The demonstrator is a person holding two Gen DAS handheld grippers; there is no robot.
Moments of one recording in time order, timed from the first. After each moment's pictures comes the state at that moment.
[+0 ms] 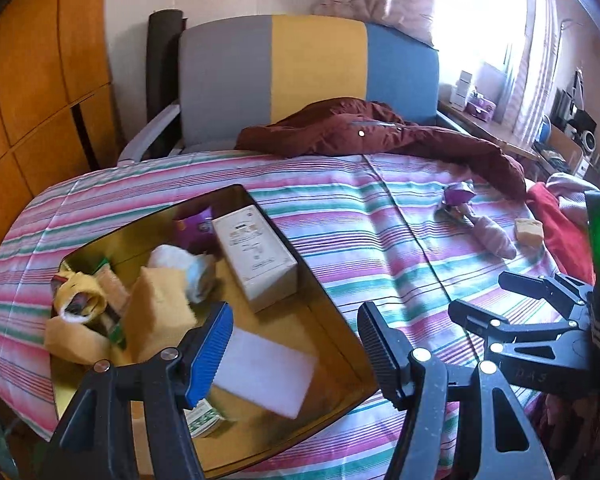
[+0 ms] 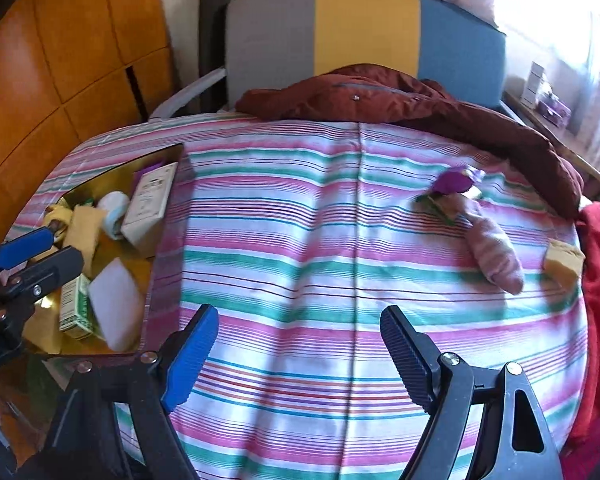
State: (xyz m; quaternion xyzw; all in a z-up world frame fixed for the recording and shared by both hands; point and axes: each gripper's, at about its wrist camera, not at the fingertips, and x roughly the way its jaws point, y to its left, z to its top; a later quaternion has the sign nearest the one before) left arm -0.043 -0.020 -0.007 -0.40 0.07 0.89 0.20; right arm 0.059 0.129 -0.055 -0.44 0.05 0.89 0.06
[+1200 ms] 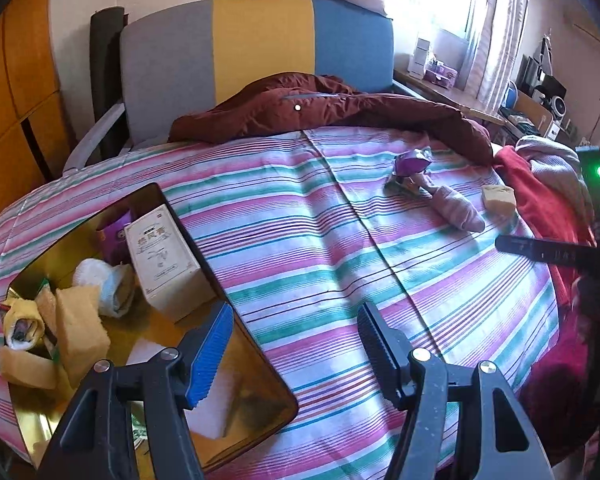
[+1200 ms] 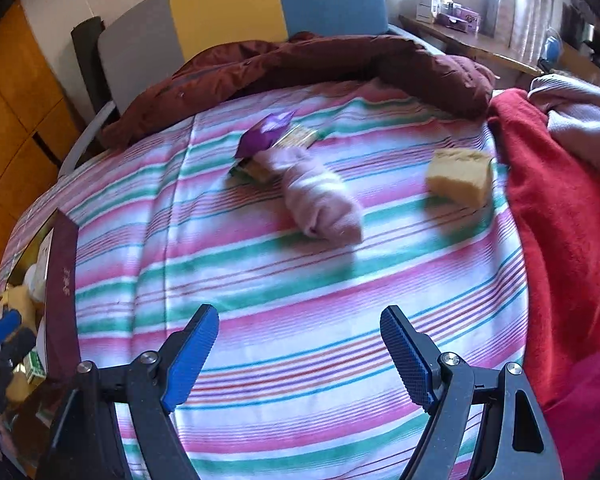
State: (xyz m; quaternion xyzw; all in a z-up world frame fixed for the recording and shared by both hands) left arm -0.045 0.043 -0.022 -0.43 0.10 0.86 0.26; right arm 0.093 0.290 -0.059 -0.47 0.17 0.85 0.17
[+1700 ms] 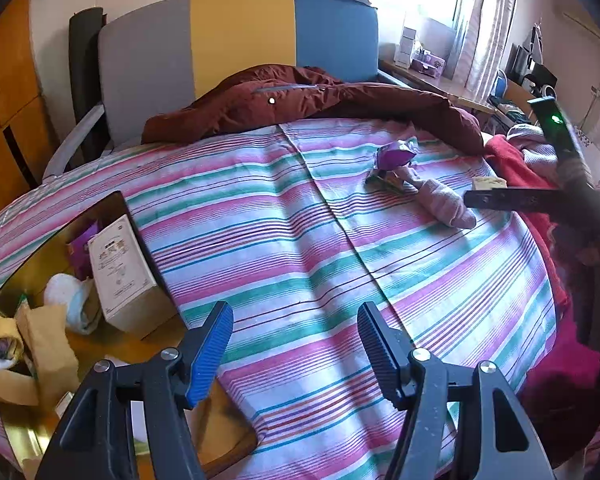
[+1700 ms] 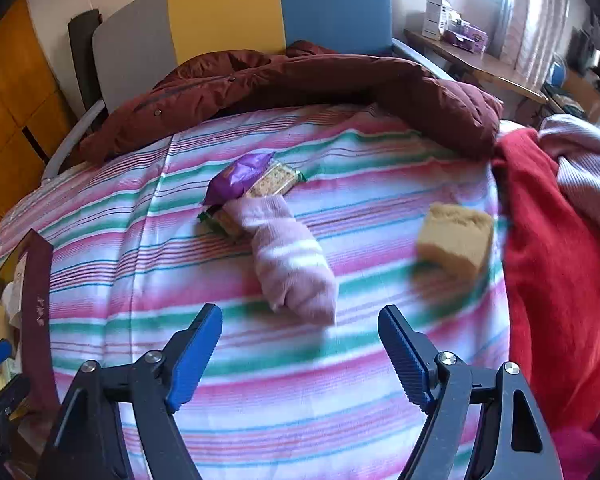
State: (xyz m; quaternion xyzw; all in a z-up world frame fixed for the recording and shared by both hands) left arm -0.053 0.073 -0.031 -0.44 0.11 0.85 0.28; right arm 0.041 0.327 -0.061 -0.48 0.13 0.85 0.18
